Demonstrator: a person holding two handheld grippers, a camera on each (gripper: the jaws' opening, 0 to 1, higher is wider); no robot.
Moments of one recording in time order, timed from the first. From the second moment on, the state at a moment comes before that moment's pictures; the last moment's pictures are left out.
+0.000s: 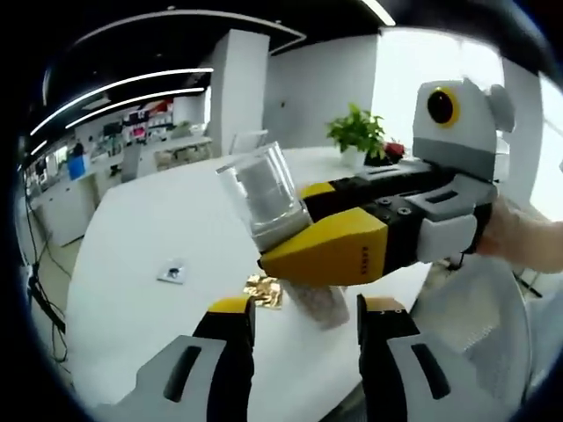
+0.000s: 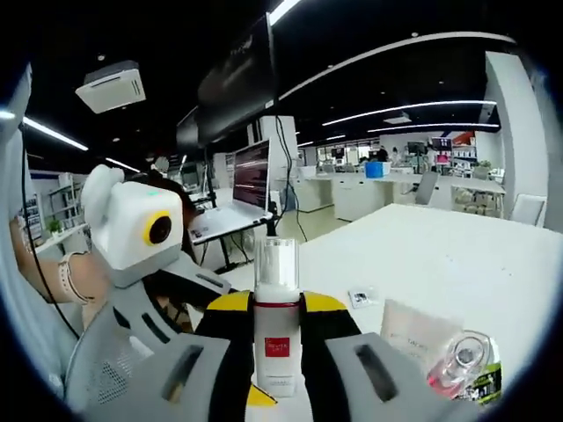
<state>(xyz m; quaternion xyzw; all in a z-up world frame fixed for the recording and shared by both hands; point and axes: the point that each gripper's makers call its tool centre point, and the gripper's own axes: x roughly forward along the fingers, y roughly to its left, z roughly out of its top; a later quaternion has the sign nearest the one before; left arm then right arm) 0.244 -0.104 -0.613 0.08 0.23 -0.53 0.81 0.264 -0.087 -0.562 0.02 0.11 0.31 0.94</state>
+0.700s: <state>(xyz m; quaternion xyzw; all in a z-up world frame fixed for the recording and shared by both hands) 0.241 -0.112 -0.626 0.07 0.24 -0.53 0.81 0.256 -0.105 -0.581 0.05 0.12 0.27 0.95</state>
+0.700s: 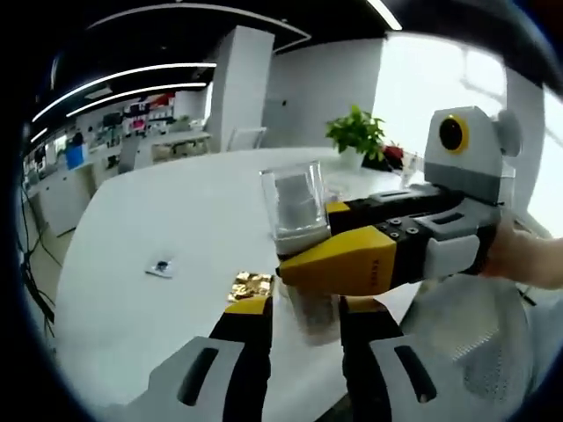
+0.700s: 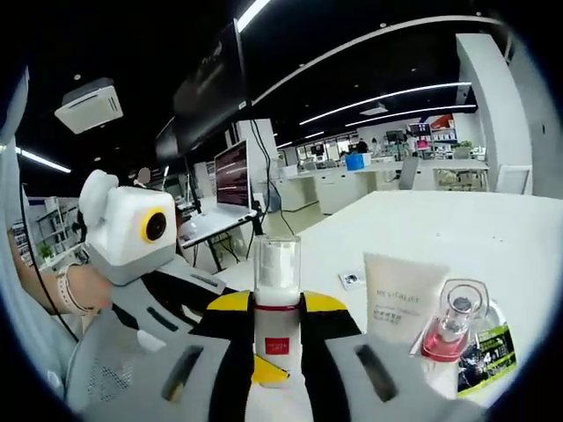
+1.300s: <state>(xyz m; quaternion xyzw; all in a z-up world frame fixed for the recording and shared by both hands) 0.237 -0.121 -0.633 0.16 0.21 -0.55 0.79 0.251 -0.113 -0.602 0.06 0.15 0.25 0.96</state>
